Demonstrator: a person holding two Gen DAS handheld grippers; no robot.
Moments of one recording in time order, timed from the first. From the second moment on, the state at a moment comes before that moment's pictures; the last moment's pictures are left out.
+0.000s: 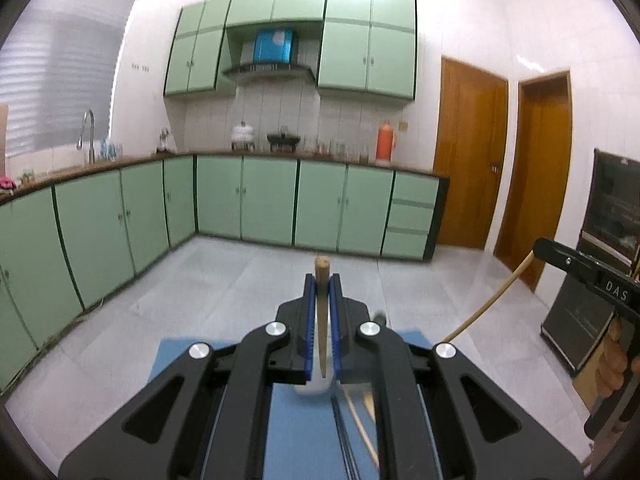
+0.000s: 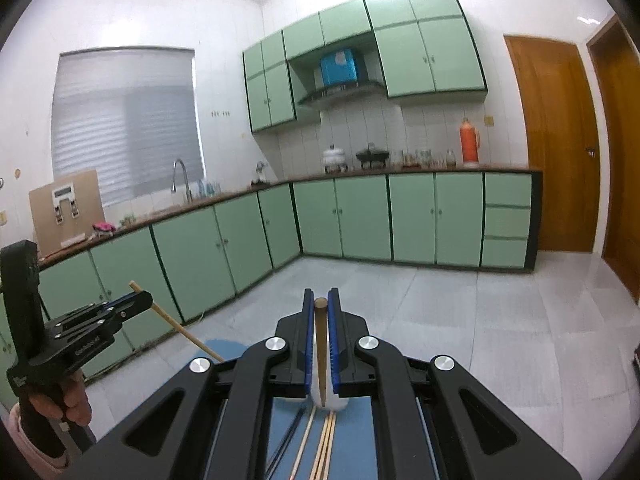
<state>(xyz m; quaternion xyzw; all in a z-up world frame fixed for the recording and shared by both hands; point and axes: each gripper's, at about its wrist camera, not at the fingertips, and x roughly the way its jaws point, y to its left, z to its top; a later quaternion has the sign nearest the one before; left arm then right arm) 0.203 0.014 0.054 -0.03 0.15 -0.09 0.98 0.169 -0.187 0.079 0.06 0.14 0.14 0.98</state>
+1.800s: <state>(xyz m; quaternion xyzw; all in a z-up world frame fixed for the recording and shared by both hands) 0.196 0.021 -0.077 0.01 0.26 -0.05 0.96 0.163 -0.169 -0.070 0.05 0.26 0.06 0.96</state>
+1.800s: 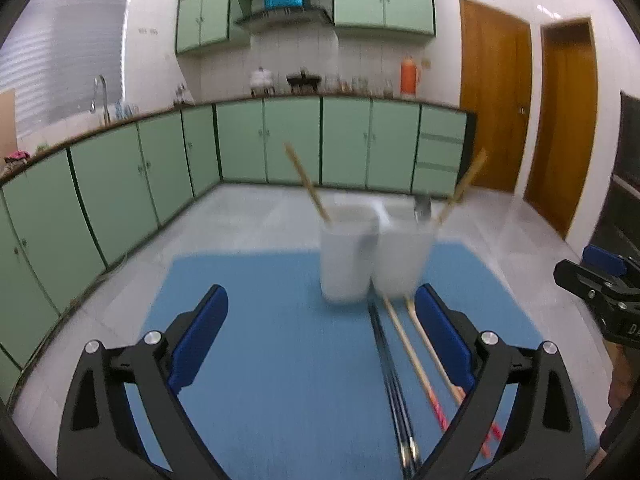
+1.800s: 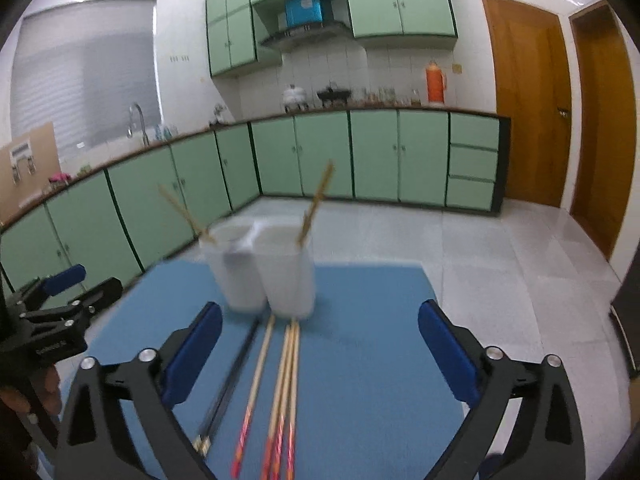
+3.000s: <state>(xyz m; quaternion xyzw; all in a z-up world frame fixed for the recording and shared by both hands) 0.141 0.029 -0.182 -0.01 0.41 -0.06 0.91 0.099 -0.142 -0.200 0.04 0.42 0.10 0.90</state>
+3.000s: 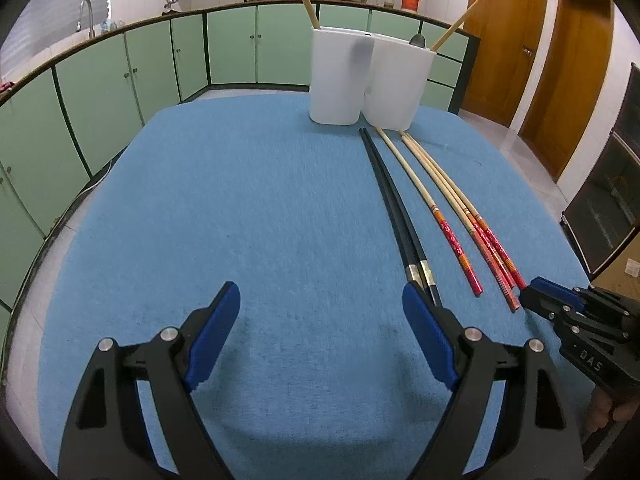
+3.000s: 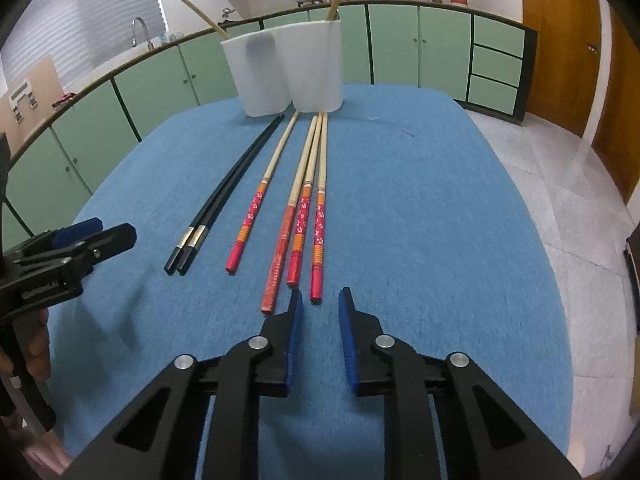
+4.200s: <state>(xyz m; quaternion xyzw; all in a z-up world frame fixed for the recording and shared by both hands) 0.150 -0.018 -0.198 0.03 0.44 -0.08 0.90 0.108 -0.147 -0.204 0.05 0.42 0.09 0.90</state>
